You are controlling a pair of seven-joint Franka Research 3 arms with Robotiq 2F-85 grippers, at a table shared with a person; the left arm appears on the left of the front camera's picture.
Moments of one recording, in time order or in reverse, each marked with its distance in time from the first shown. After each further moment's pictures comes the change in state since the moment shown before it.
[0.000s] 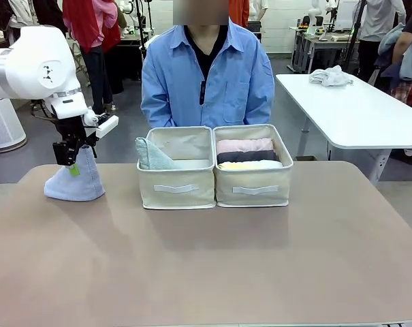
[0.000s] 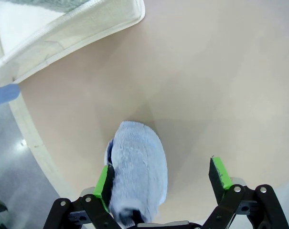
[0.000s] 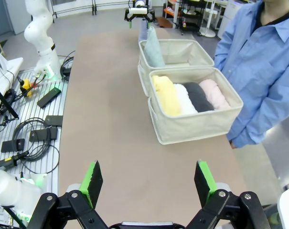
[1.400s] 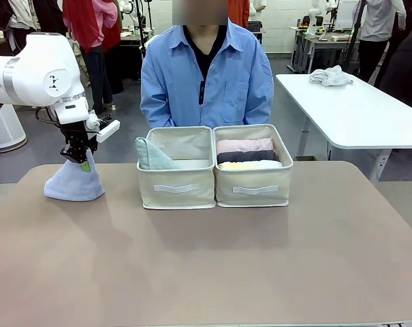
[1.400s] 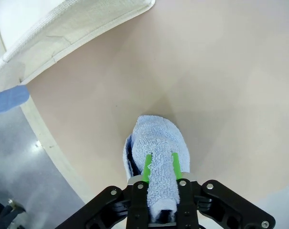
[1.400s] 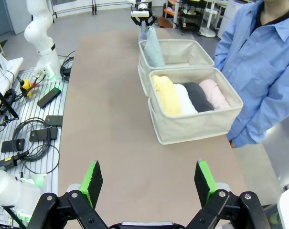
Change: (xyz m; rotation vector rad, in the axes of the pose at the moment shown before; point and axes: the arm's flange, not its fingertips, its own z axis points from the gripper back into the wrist) left arm -0.007 0.013 -0.007 0.060 0.039 -0.078; right arm 0.000 0.000 0.000 0.000 0.000 0.000
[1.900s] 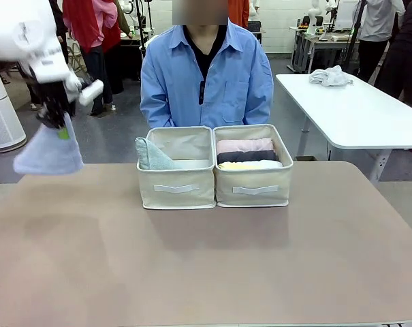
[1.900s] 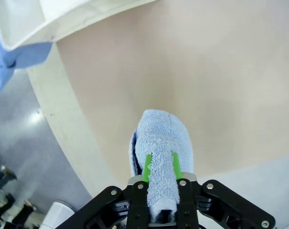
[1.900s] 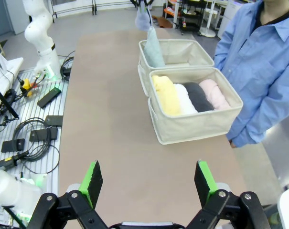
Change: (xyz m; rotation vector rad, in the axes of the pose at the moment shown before) left arm -0.018 -0.019 0.123 0.044 0.075 0.151; right arm 0.000 0.000 0.000 0.000 0.000 -0.001
